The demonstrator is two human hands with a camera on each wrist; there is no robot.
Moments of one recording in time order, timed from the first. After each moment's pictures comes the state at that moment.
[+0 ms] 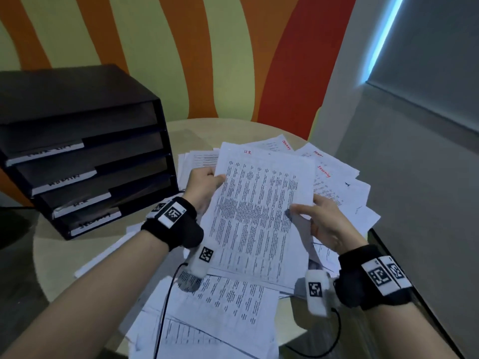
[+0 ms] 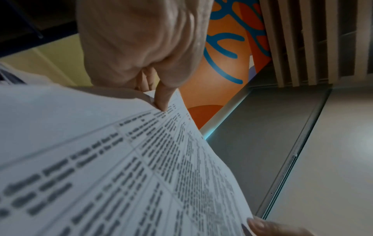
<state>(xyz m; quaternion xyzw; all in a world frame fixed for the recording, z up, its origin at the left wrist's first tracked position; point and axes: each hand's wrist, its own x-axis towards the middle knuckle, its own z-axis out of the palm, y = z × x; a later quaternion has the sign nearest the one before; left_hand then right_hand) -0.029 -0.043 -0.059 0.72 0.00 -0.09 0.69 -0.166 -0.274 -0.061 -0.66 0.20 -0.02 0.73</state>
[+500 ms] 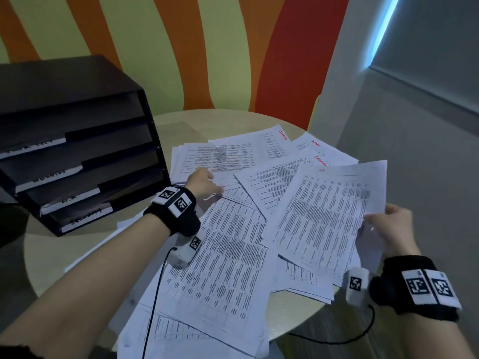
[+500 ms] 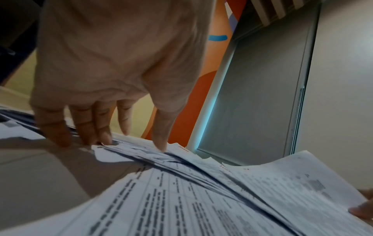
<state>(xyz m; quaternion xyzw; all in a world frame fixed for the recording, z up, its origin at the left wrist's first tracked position) -0.005 -0.053 -0.080 0.92 -0.06 -0.13 0.37 -0.218 -0.368 -0.072 -0.69 0.40 -0.24 0.56</state>
